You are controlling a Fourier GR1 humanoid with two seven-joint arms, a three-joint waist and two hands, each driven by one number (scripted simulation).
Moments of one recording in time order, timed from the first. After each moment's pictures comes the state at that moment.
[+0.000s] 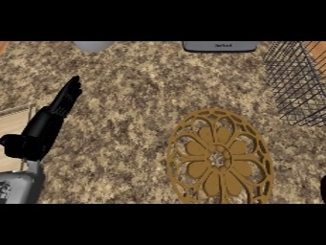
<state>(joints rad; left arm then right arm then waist) -0.17 0.27 -0.04 -1.56 0.01 -0.12 -0.01 0.13 -0.68 -0.28 -2.38 -0.09 0.11 0.41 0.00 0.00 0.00</state>
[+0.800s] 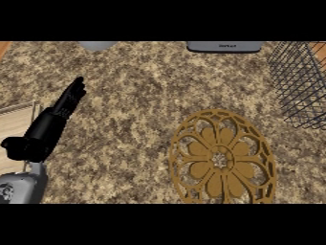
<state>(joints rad) -0.16 0.24 -0.03 -1.58 -0.01 -0.15 0.00 -0.43 -0.70 -0.26 -1.81 0.07 -0.02 0.51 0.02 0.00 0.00</state>
